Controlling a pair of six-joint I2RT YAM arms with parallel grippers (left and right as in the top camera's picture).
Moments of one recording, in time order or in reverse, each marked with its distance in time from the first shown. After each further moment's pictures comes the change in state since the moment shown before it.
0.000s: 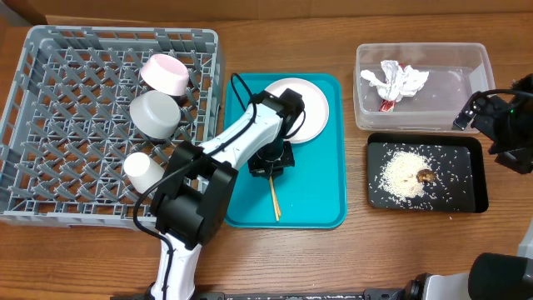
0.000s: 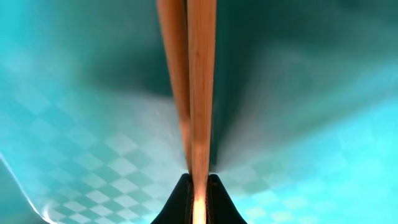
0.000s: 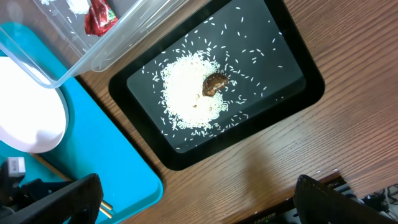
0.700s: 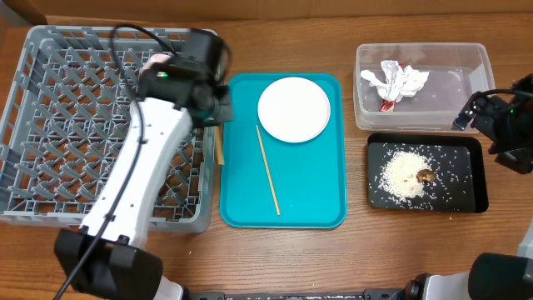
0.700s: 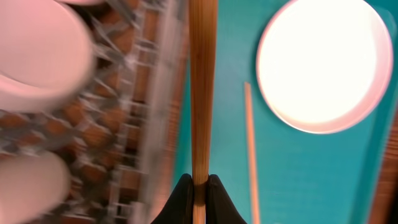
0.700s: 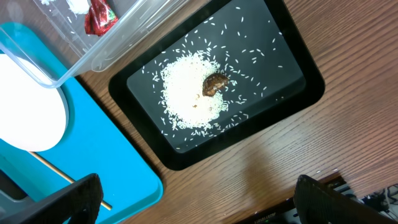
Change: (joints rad) left arm 0.297 -0.449 0.095 -0.035 -0.145 0.351; right arm 0.000 0.000 0.000 0.000 0.000 0.000
